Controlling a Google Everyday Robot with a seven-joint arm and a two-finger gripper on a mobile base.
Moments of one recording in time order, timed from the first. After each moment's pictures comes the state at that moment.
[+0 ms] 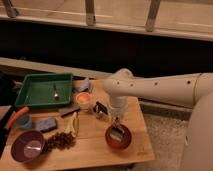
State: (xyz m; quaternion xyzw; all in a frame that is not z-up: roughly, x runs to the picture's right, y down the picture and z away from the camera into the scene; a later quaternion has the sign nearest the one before) arm 0.067 0.158 0.738 -0.30 0.25 0.59 0.71
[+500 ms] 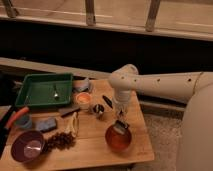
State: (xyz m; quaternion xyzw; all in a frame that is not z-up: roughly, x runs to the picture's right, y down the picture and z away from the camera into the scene) arm 0.104 0.134 0.758 -0.27 0.26 0.63 0.68
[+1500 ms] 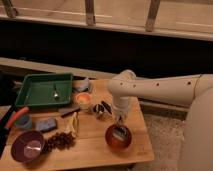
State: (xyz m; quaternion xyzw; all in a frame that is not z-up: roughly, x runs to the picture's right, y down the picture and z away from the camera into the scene) arm 0.083 0.163 0.750 -0.29 0.27 0.61 0.69
